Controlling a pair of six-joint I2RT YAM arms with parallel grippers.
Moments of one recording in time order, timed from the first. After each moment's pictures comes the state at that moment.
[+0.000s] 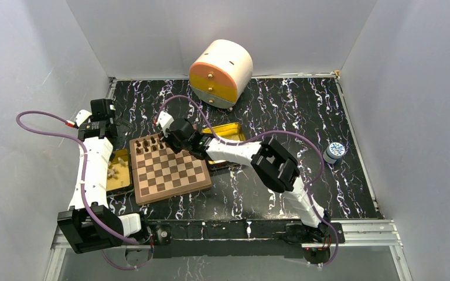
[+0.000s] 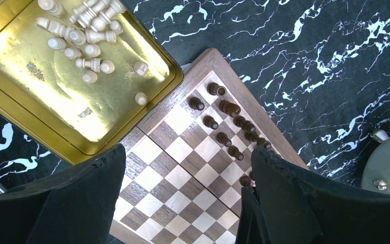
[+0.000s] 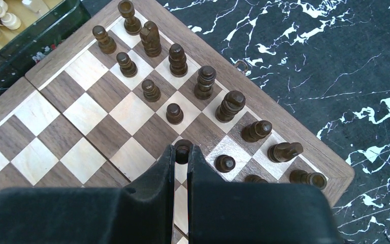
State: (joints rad) left arm 0.17 1.21 1.18 -0.97 -0.35 -0.91; right arm 1.08 2.24 1.74 0.04 0.02 0.00
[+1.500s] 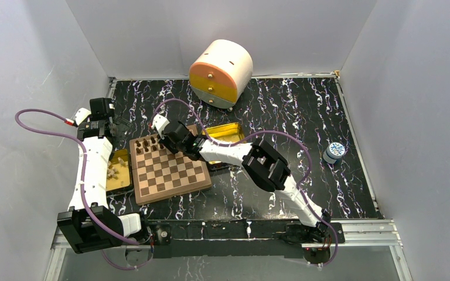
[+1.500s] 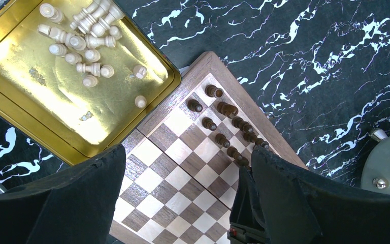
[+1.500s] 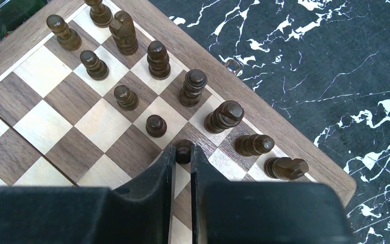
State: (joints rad) left arm 0.17 1.21 1.19 -0.97 -0.35 -0.89; right arm 1.09 2.37 1.88 -0.02 0.11 -0.05
